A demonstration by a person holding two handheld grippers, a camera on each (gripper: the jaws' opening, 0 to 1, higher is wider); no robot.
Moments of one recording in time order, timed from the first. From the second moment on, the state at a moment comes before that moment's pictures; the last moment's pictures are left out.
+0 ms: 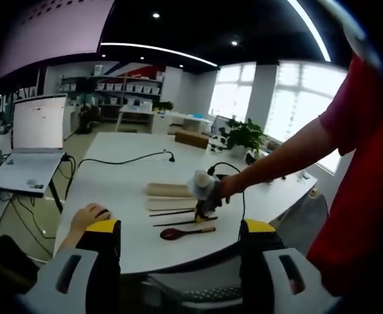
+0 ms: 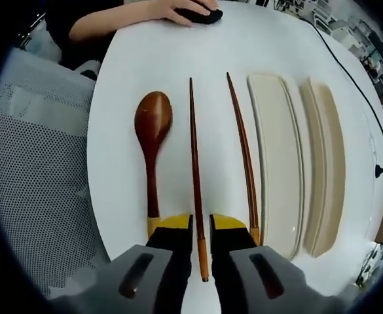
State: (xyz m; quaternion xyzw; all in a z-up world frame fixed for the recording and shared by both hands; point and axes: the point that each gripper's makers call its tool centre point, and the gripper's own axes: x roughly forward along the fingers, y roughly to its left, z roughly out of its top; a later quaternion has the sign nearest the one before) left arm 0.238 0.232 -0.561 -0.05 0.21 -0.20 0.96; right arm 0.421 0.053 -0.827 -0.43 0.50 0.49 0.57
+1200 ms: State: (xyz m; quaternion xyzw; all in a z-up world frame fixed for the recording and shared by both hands) left arm 0.240 0.248 -0.560 -0.05 0.20 -0.22 0.95; right arm 0.417 0.049 -0.815 -0.43 0.51 0.48 0.58
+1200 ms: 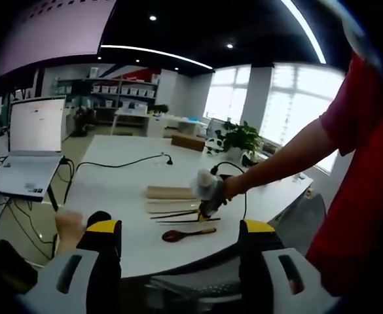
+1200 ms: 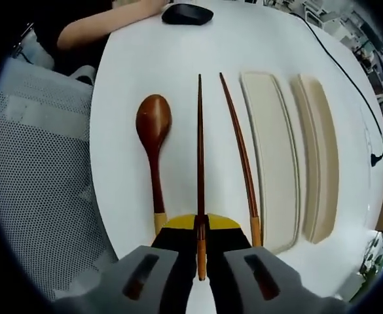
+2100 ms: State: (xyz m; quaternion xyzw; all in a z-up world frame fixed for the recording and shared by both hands) left arm 0.256 0.235 -0.568 -0.06 0.20 -0.28 0.94; right arm 0.406 0.046 -0.787 -0.44 0.48 0.48 0.58
